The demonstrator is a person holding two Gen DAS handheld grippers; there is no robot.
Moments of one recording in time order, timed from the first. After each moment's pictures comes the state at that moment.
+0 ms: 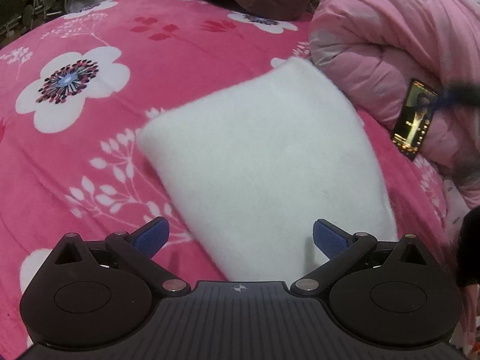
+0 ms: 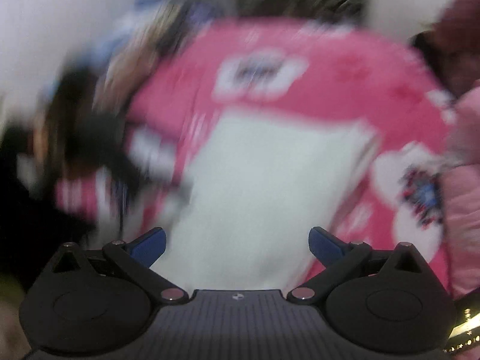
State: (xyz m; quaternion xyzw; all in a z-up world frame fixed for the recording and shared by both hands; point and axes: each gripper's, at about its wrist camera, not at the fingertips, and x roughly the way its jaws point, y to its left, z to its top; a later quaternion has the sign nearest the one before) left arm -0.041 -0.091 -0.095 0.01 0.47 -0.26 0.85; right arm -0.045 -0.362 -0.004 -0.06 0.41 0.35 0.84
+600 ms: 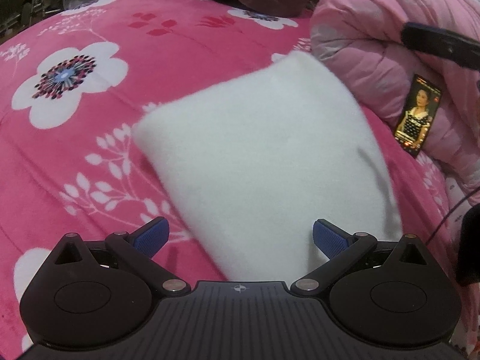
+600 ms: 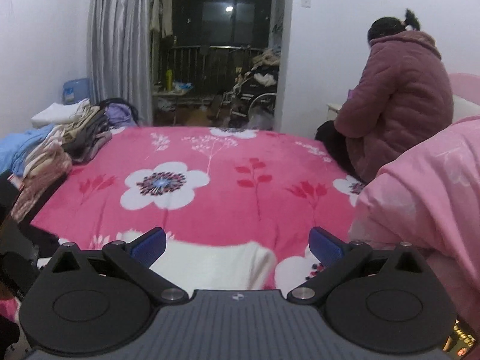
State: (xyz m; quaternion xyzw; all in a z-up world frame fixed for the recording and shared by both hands) left arm -0.036 -0.089 -0.107 0.01 0.47 -0.26 0.84; right arm -0.022 -0.363 0.007 -0.07 0.26 0.22 0.94
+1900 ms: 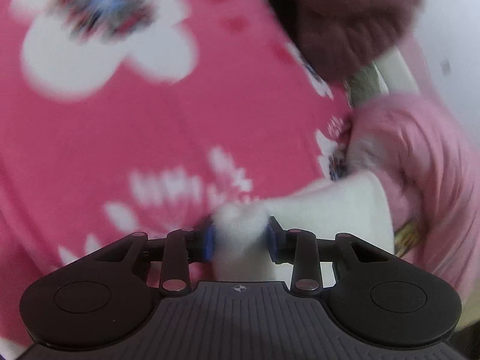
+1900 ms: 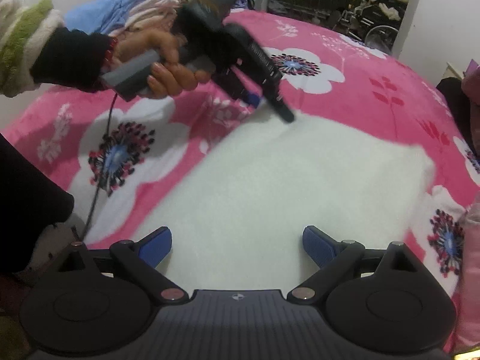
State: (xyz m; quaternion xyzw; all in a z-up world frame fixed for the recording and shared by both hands) left arm 0.104 -0.010 -0.171 -0.31 0.51 -0.28 0.75; right arm -0.075 -0.272 -0.064 -0.23 0.41 0.37 0.80
